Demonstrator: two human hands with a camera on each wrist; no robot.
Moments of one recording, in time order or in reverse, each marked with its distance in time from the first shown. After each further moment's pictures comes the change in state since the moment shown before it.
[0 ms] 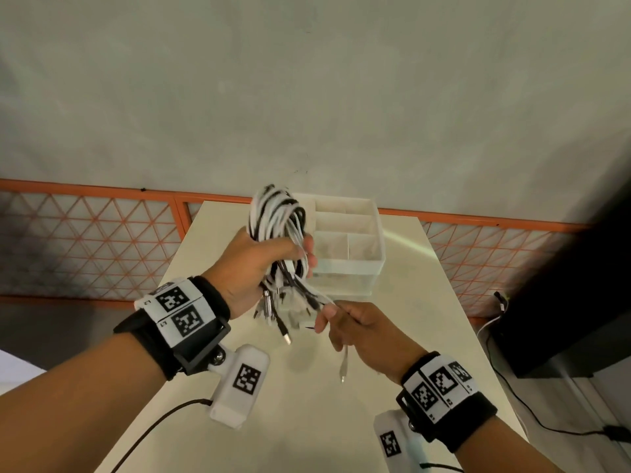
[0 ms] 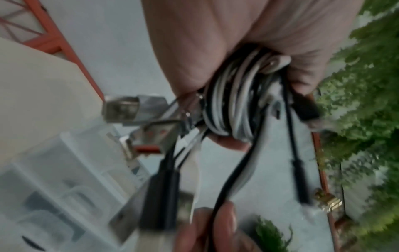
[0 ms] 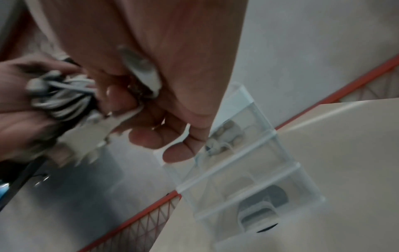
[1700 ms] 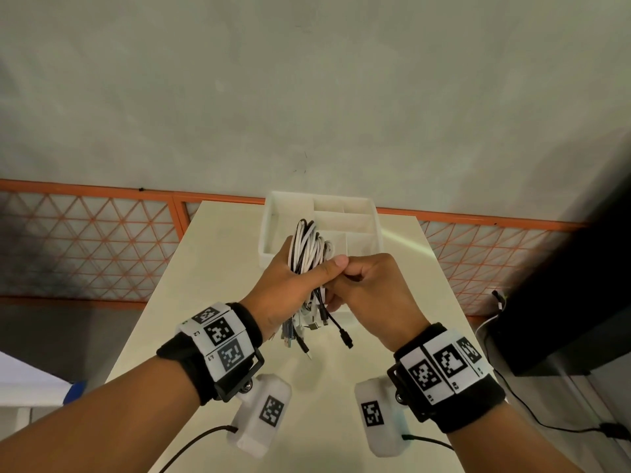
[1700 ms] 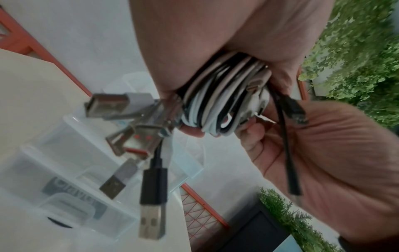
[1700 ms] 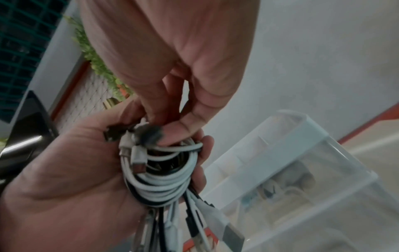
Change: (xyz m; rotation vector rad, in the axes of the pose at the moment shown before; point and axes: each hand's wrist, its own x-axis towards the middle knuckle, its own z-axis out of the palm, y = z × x) left_hand 0.002 -0.042 0.023 0.224 -0.025 -0.016; right_hand 0.011 -0.054 -0.009 0.012 0.357 -0.060
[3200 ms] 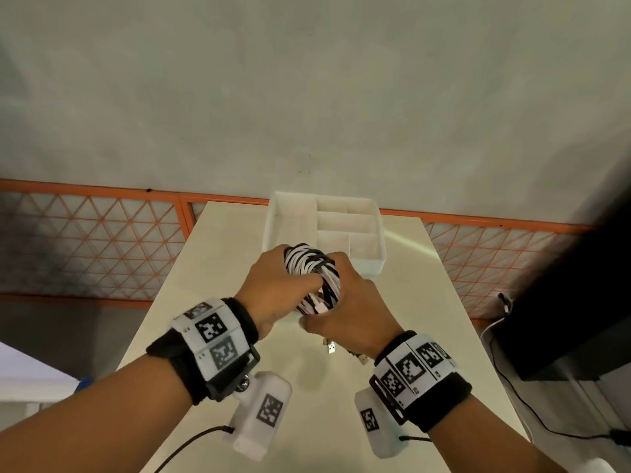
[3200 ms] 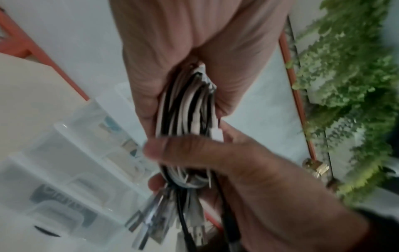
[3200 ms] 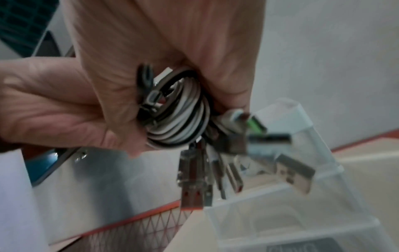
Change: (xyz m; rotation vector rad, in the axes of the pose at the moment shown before) left_hand -0.009 0.009 -0.004 0.308 0.213 -0.137; right_hand -0.004 0.021 0.020 -0.206 -0.178 0.002
